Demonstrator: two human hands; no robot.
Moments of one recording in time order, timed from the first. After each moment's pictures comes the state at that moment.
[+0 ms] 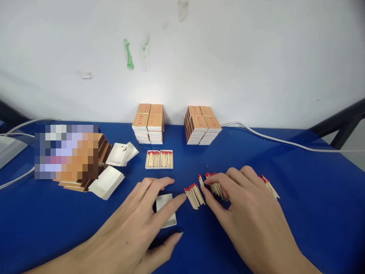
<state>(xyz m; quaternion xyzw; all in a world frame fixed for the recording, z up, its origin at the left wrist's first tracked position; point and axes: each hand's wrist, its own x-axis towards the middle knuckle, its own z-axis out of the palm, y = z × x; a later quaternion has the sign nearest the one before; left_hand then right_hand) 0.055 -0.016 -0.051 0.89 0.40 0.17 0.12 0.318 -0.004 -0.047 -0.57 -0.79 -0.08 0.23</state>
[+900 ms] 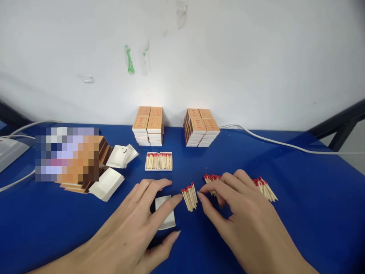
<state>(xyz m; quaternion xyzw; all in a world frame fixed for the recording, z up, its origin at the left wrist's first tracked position) 0.055 -0.018 -0.053 0.89 0.41 0.19 0.11 0.317 -0.006 -0.040 -0.53 -0.81 -0.02 0.26</state>
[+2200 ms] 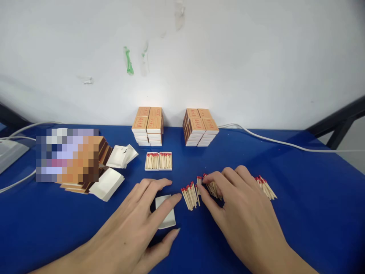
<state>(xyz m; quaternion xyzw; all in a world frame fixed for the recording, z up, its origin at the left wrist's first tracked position) 0.055 -0.016 -0.050 0.89 0.40 0.19 0.11 0.315 0.000 -0.050 -0.55 -0.80 -0.10 0.23</state>
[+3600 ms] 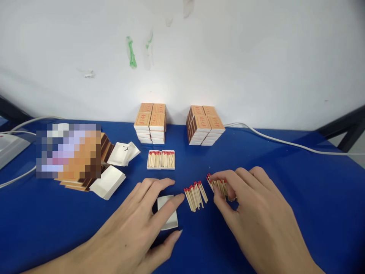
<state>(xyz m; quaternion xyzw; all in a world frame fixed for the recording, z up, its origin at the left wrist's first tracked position) 0.054 -0.018 -0.053 0.89 0.41 0.18 0.09 0.322 -0.002 -0.045 -0.56 -0.79 -0.11 0.23</state>
